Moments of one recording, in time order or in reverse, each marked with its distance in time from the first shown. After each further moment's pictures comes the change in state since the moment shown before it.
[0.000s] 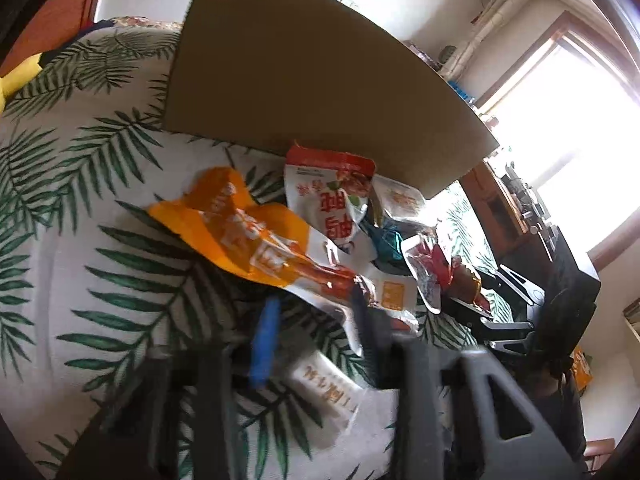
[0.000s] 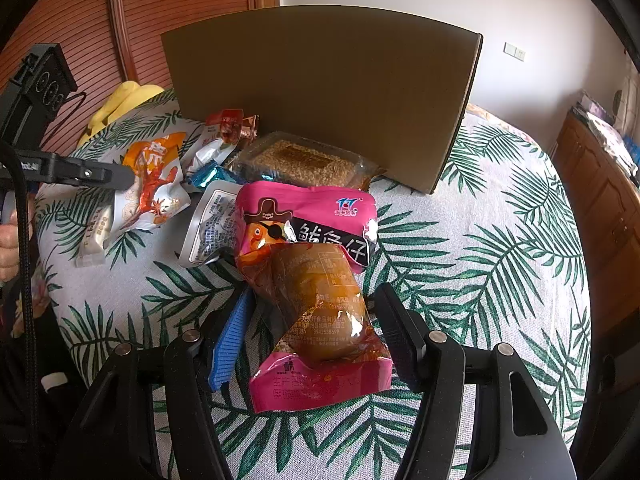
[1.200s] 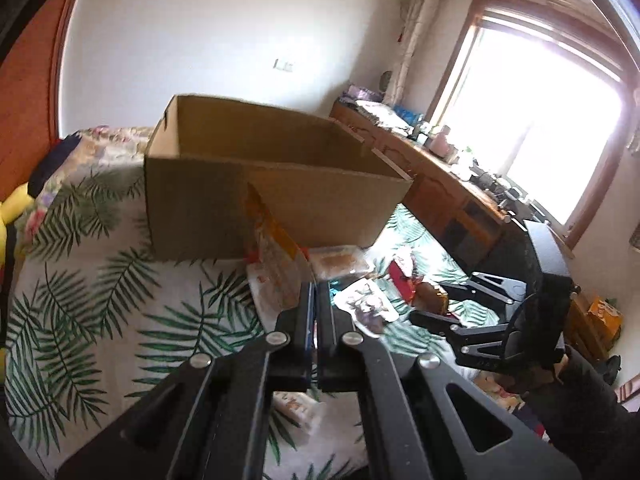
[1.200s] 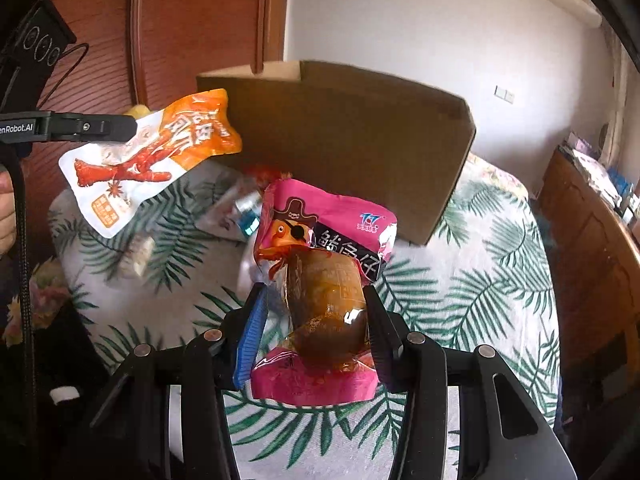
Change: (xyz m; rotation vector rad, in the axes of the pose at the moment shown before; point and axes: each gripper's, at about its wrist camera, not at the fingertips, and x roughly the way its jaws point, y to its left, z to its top) left arm -0.084 -0.057 0.007 0.304 -0.227 -0.020; right arm -0.046 0.030 0.008 -0.050 -0.160 -0.056
